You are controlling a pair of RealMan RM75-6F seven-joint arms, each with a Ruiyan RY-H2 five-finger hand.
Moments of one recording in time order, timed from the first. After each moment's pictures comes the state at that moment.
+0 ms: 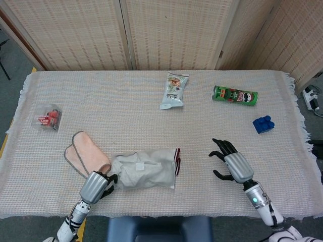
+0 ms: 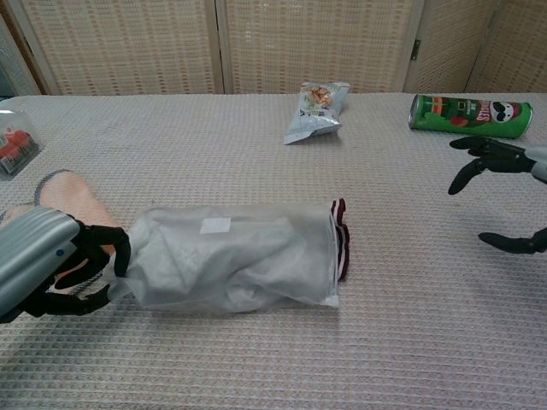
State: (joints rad) left arm -0.33 -1.90 0.08 -0.83 1.79 1.61 -0.08; right arm 0.36 -1.44 0.06 -1.41 -1.60 1.17 0.16
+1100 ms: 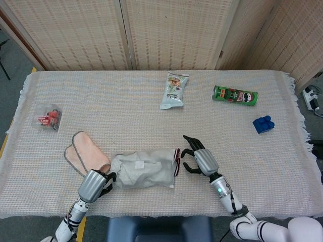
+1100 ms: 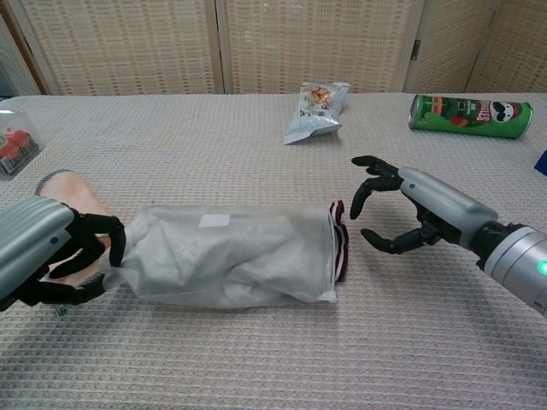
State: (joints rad) left arm -0.34 -1.86 0.07 -0.91 1.77 1.60 -0.05; right arm 0.51 -1.82 0.12 -1.10 -1.52 1.13 0.29
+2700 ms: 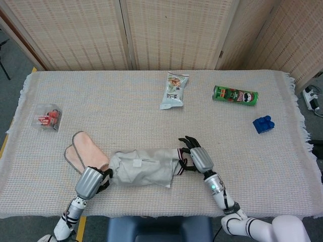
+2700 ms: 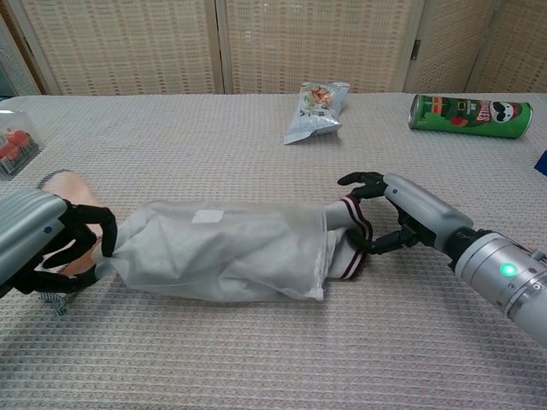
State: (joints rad) left arm -0.34 -1.85 0.05 -0.88 1.74 1.59 -0.06; right arm 0.55 -1.91 0.12 -0.97 -1.47 1.12 0.35
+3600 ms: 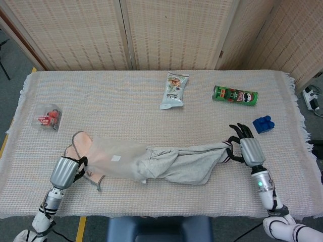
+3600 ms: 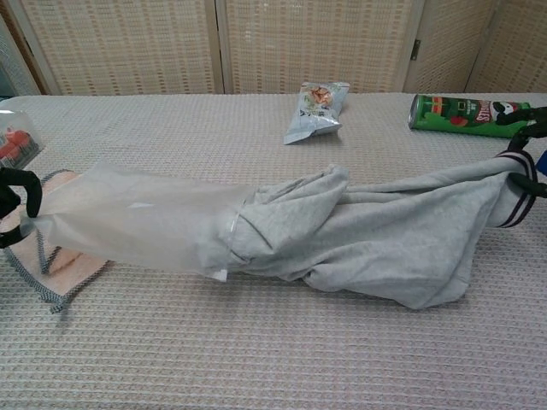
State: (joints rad) left arm -0.33 -1.76 -0.01 -0.72 1.66 1.59 -0.14; right arm 0.40 -1.52 0.13 -1.14 -1.40 1.23 0.27
